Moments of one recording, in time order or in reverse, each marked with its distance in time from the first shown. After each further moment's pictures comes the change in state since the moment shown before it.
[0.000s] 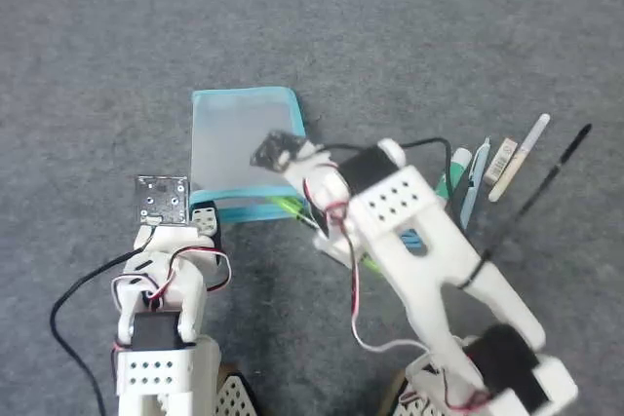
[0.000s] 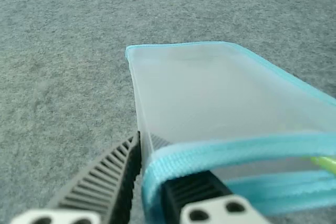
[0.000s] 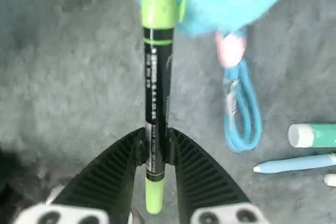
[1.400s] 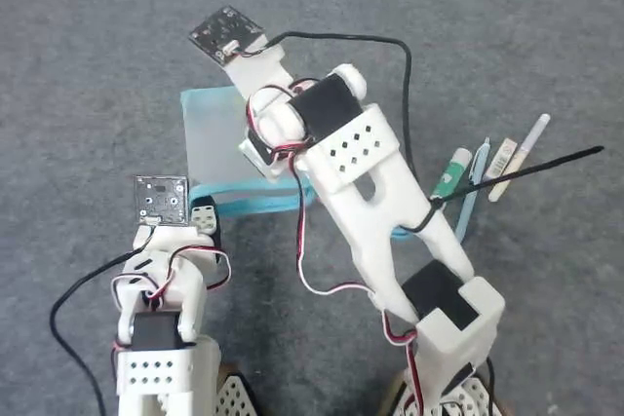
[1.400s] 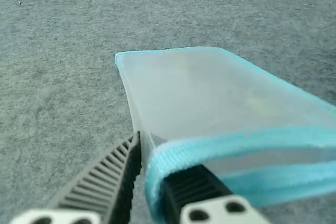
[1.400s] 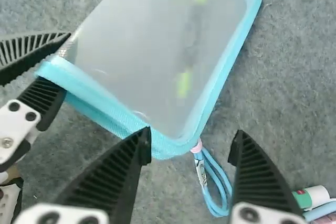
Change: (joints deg) left arm 0.0 0.0 0.0 -1.5 0.0; right arm -4.5 25.6 -56.5 9.1 -14.2
